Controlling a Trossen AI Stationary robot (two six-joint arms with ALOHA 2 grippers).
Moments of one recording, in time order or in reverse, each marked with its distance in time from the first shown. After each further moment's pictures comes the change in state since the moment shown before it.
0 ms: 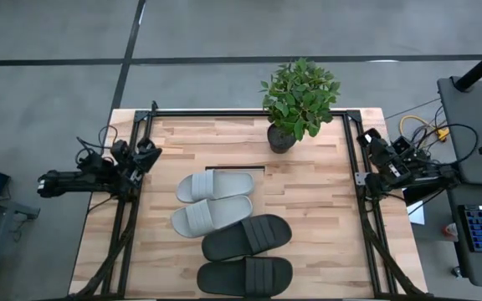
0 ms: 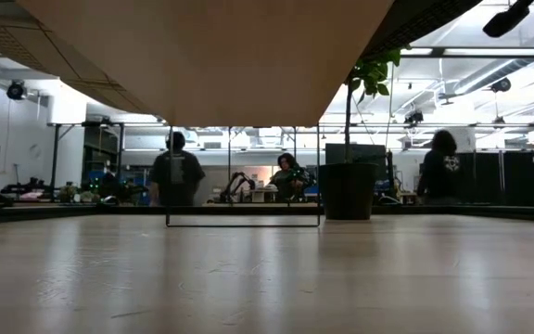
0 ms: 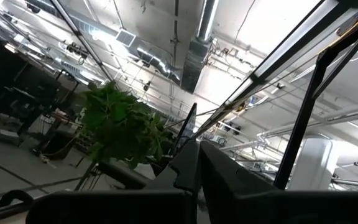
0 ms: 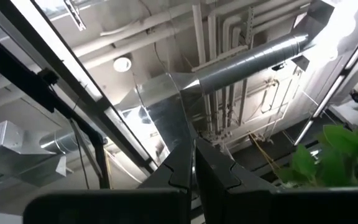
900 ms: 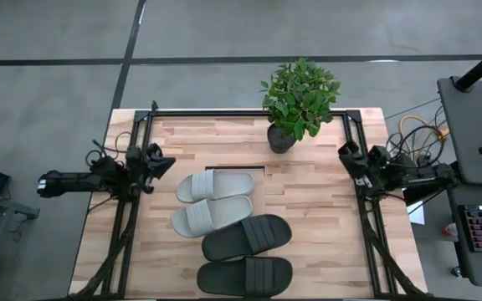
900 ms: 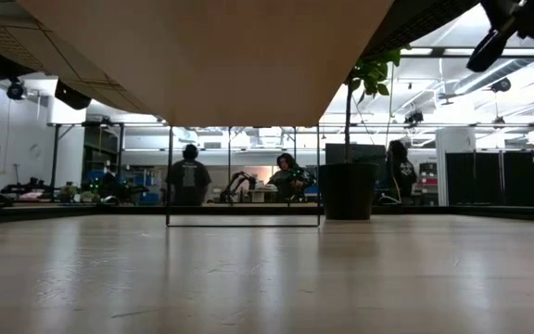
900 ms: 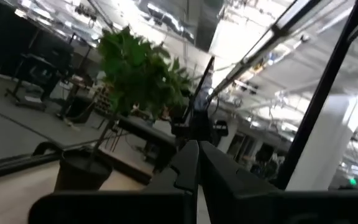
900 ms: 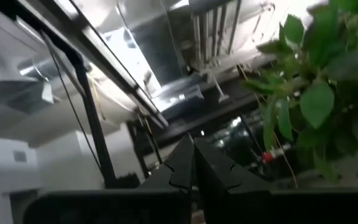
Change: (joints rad) left arm 0.000 0.010 -0.077 -0.107 0.017 0.009; right arm 0.000 0.001 -0.082 -0.250 -0.052 0.053
